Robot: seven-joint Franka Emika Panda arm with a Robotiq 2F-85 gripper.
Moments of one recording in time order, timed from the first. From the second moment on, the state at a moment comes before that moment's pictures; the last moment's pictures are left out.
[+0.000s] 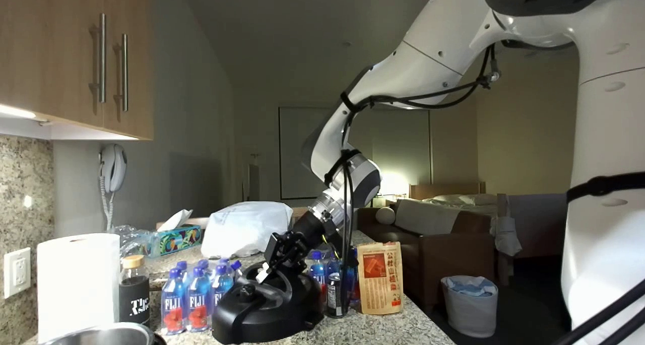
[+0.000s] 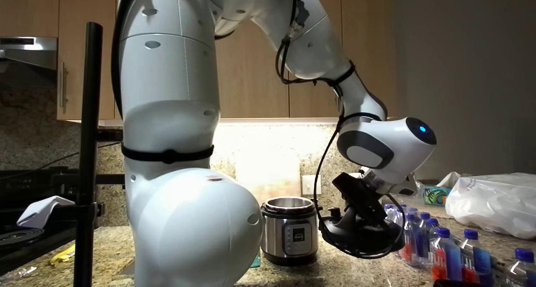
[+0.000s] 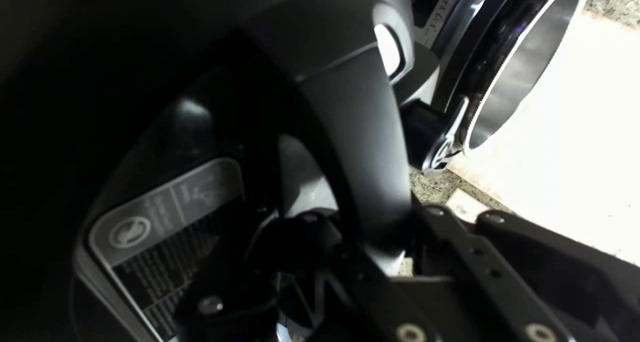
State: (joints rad) arm -0.02 -0.08 -0.04 -2.47 1.25 2.29 -1.01
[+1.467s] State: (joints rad) arm -0.09 0.12 -0.12 -2.50 1.23 2.31 -1.01
